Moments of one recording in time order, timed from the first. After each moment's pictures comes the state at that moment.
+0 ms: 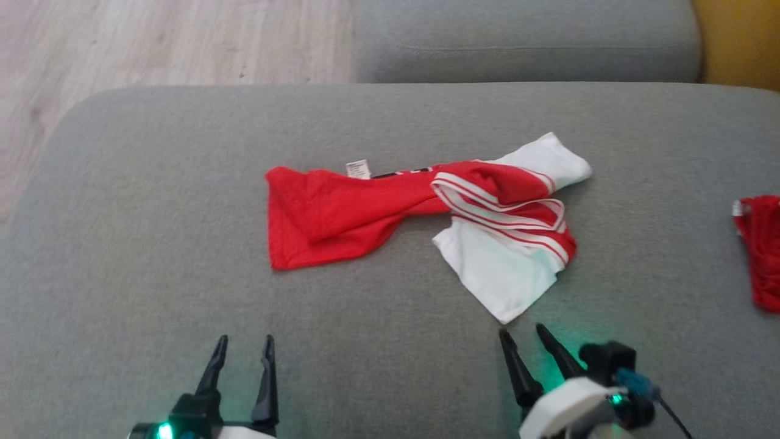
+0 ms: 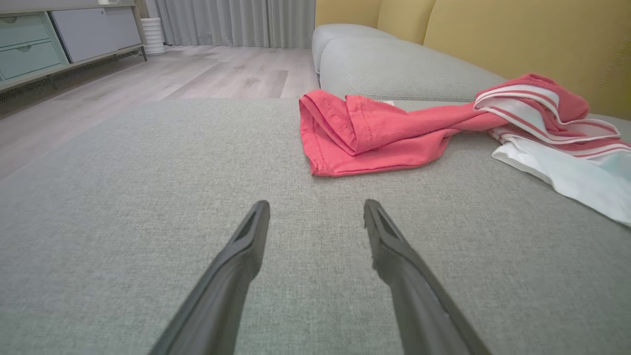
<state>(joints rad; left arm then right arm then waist) 0.05 0.05 -0.16 0.39 -0.12 0.00 -0.26 -0.12 -0.05 0.35 0.71 0.38 0.13 -0.26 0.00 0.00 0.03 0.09</state>
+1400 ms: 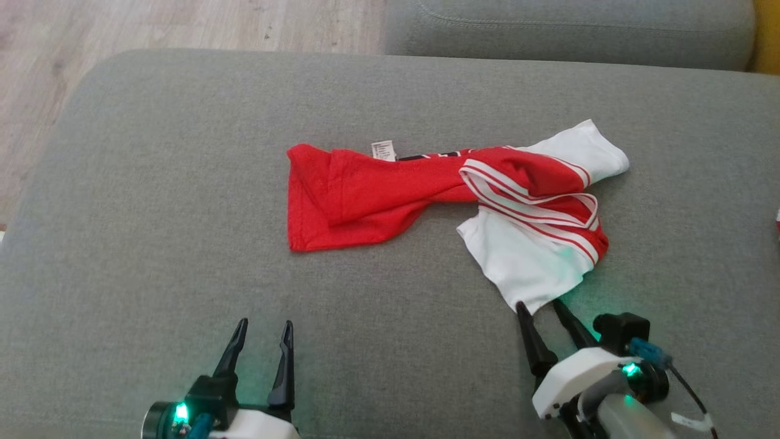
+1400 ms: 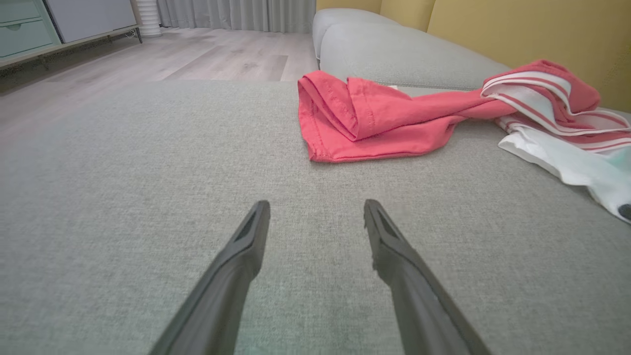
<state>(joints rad) -0.01 0.05 -0.22 0.42 -0.15 -0.01 -0.26 -0.25 -0.07 0.39 0.87 0.47 0.13 -0.28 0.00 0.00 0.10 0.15</state>
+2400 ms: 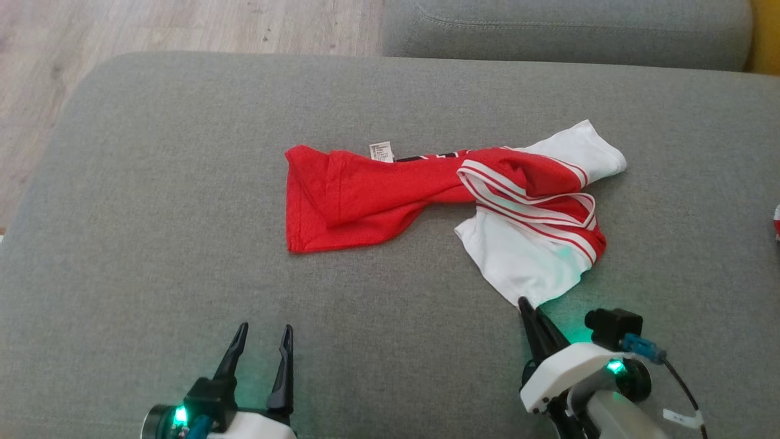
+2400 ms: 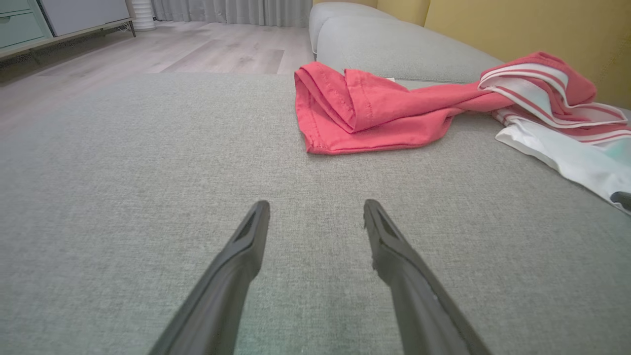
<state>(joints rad) -0.01 0.05 -0.22 0.44 -0.15 -0.03 -0.26 -0.28 -0.06 0.44 0.86 0.59 0.13 -0.27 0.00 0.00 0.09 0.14</state>
